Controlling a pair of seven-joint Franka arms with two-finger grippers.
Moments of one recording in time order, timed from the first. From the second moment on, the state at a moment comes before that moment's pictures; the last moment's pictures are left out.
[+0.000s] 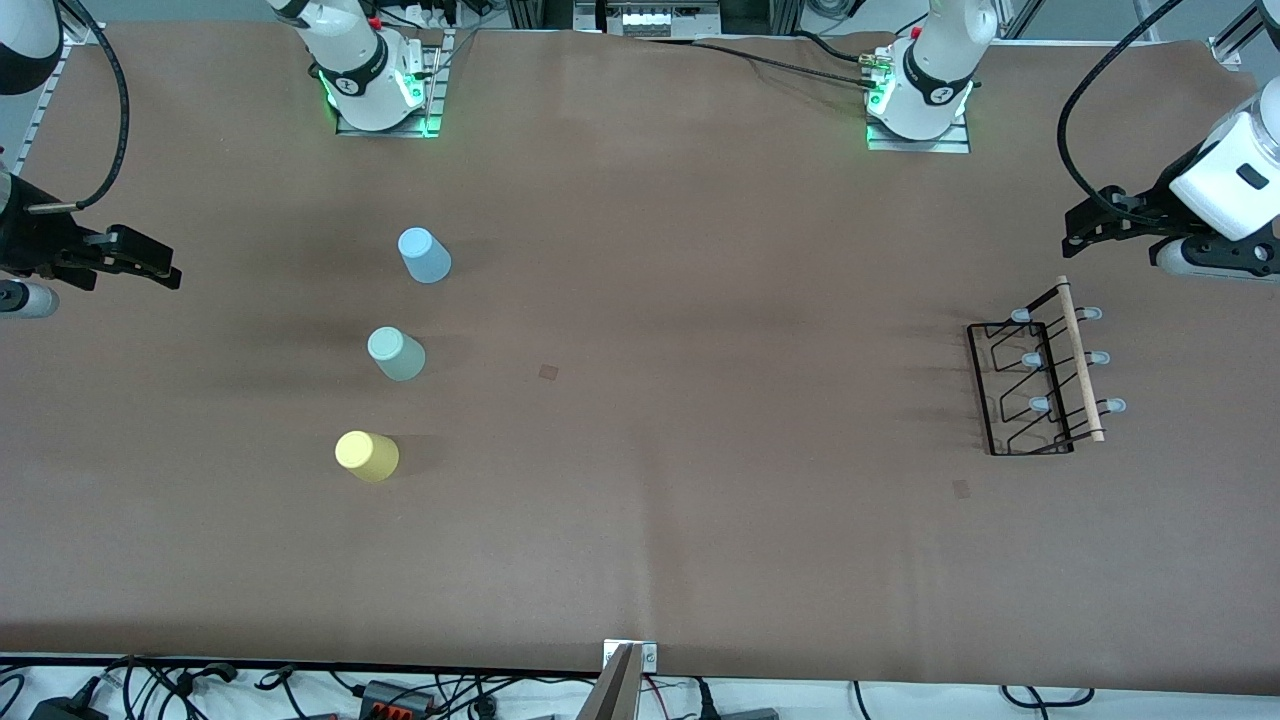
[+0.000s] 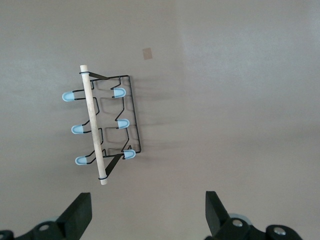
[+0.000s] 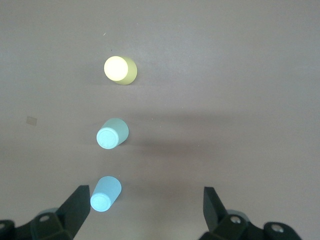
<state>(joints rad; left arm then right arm) 0.08 -0.03 -0.10 -1.68 -0.01 1.61 0.06 -0.11 0.11 0.09 -1.54 0.00 1.61 -0.04</state>
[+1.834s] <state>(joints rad) 0.15 0.21 -0.09 -1.63 -0.01 1.68 0.06 0.02 0.22 0.10 -2.16 0.00 2.44 0.02</state>
